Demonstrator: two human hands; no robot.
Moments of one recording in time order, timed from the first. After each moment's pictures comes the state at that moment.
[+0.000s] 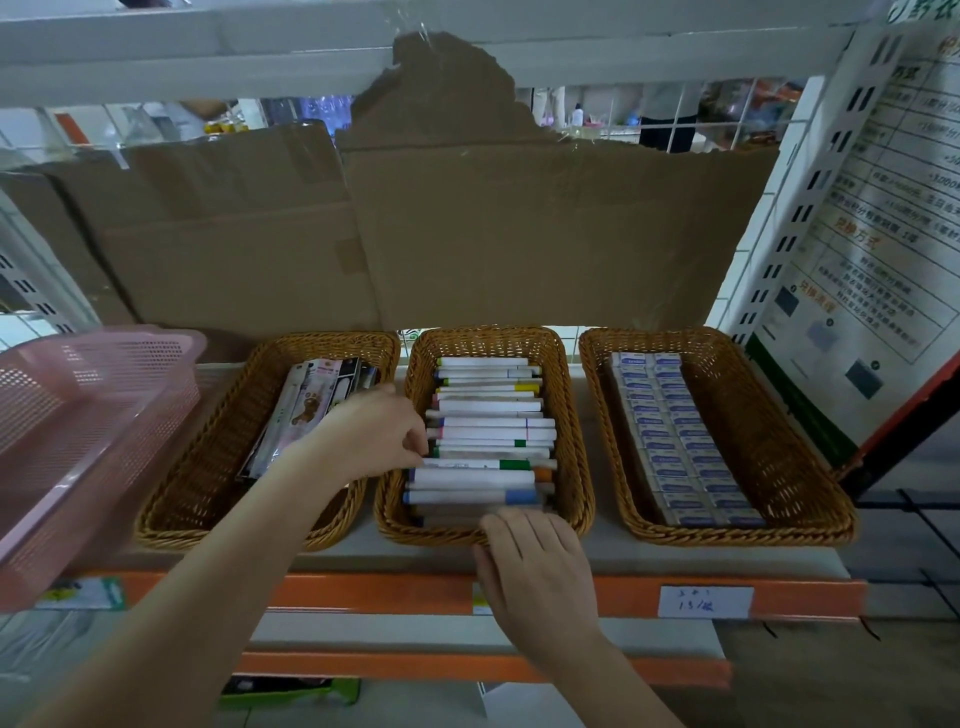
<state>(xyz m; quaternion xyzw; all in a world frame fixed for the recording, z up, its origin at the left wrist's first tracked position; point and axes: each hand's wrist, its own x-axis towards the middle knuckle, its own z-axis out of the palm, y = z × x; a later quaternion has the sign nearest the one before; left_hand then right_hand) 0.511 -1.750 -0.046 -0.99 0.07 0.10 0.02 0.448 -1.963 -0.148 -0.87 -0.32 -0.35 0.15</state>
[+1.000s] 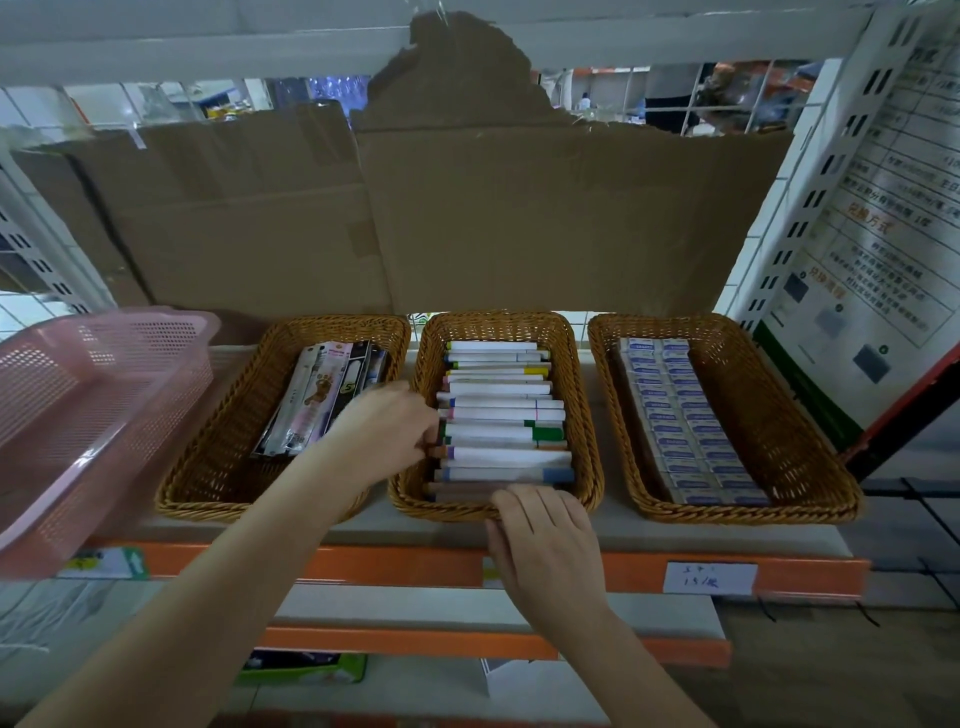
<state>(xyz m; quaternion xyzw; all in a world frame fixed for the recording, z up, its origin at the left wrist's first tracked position) 0.484 -1.766 -0.047 -0.99 0.08 0.05 0.05 0.446 -1.961 -0.146 -0.87 -0.32 -0.34 0.16</state>
